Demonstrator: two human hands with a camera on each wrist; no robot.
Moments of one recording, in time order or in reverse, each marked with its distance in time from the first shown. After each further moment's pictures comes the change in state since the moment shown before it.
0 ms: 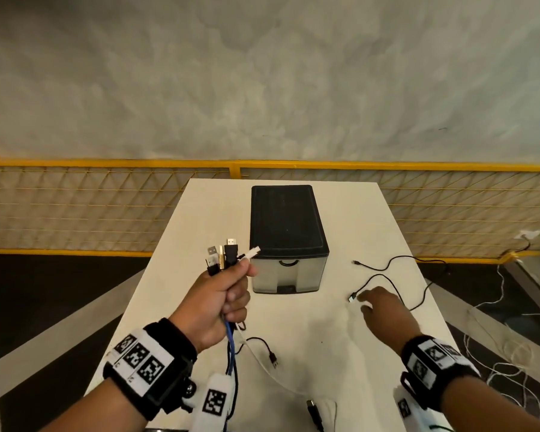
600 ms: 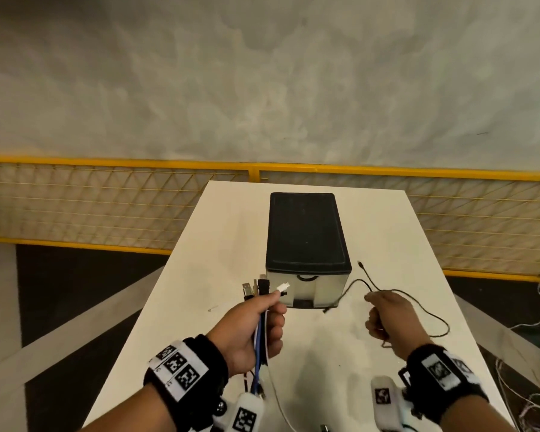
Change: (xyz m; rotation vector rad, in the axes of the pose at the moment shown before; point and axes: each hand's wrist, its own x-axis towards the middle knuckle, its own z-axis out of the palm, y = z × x) left_hand 0.026 -0.021 0.010 0.032 0.179 -0.399; right_hand 0.034 -0.046 -0.013 1.187 -0.085 0.447
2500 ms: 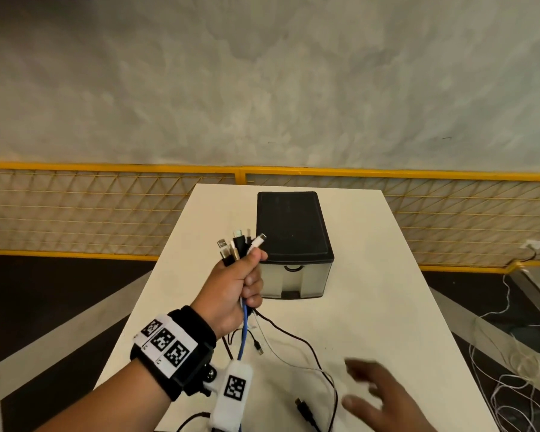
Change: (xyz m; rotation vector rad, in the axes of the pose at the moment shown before) left_hand -0.018 0.020 0.000 -0.079 -0.180 0.483; right_hand -0.156 0.067 -0.043 -0.554 -0.317 -0.420
